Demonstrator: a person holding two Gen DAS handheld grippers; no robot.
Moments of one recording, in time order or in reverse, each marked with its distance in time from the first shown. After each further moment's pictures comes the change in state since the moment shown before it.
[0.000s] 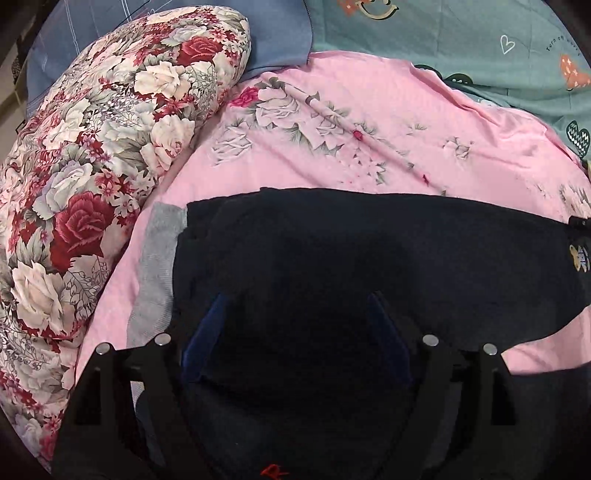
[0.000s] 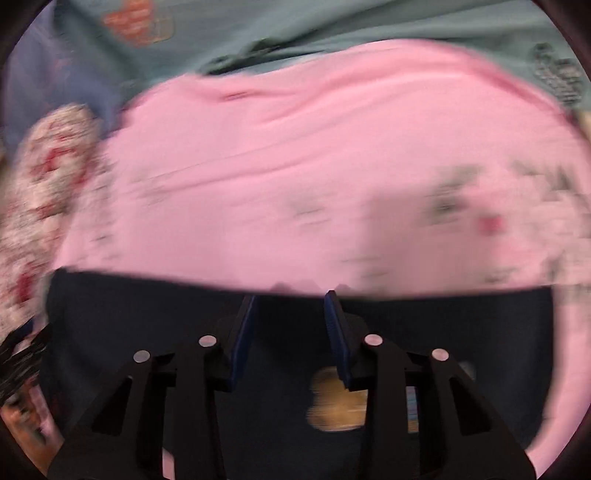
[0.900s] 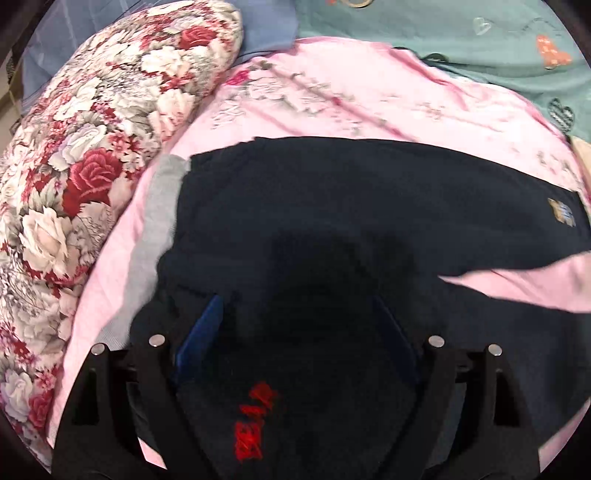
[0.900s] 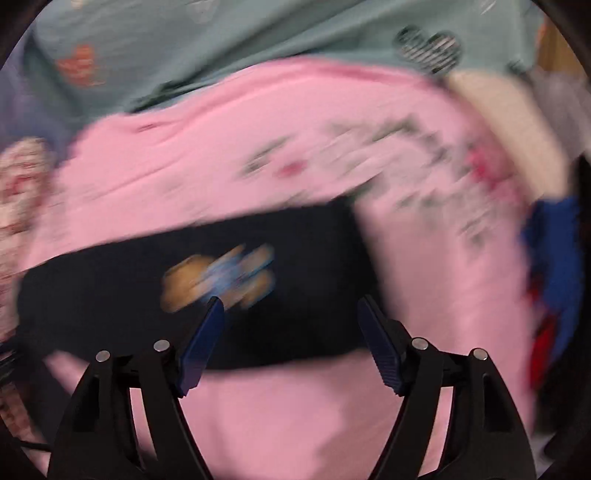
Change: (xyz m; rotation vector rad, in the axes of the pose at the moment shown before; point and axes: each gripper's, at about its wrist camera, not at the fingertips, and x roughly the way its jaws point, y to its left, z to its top) left arm -0.038 -0.008 -0.058 0.041 0.032 -0.040; right arm -0.091 -0.060 -0.105 0.113 -0.056 0.056
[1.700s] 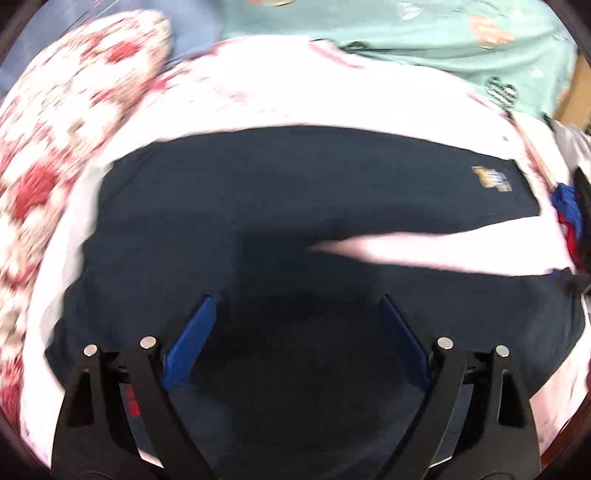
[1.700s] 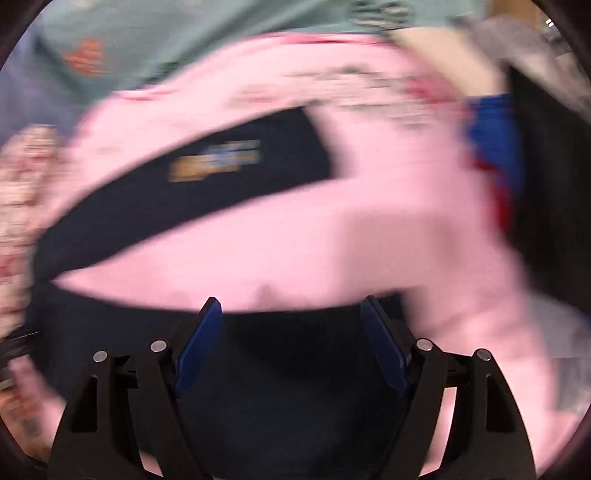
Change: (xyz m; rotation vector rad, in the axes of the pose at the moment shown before) left arm -0.017 -0.083 -0.014 0.110 0.014 -0.215; right arm -0.031 0.012 -0.066 0.063 0.064 0.070
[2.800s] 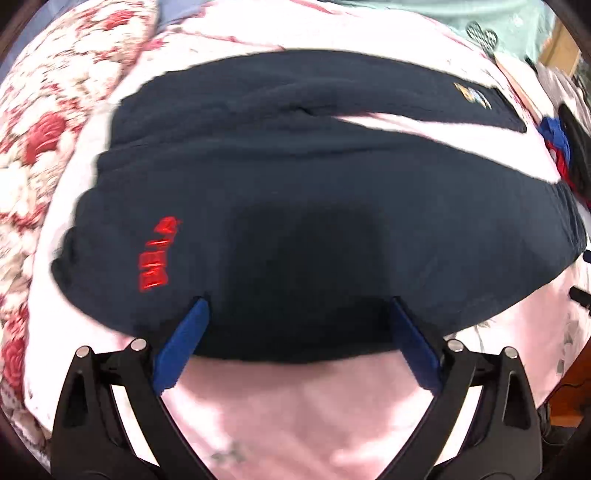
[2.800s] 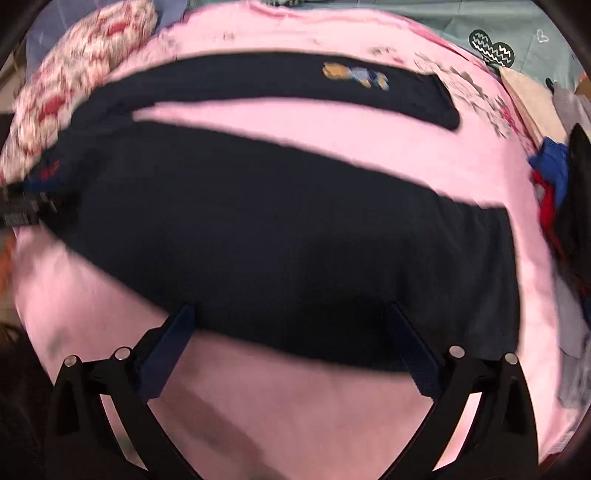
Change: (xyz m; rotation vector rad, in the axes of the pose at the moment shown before) left arm -0.040 0.027 -0.077 0.039 0.139 0.028; right arm -0.002 0.059 -0.112 -0.402 0.136 -0.157
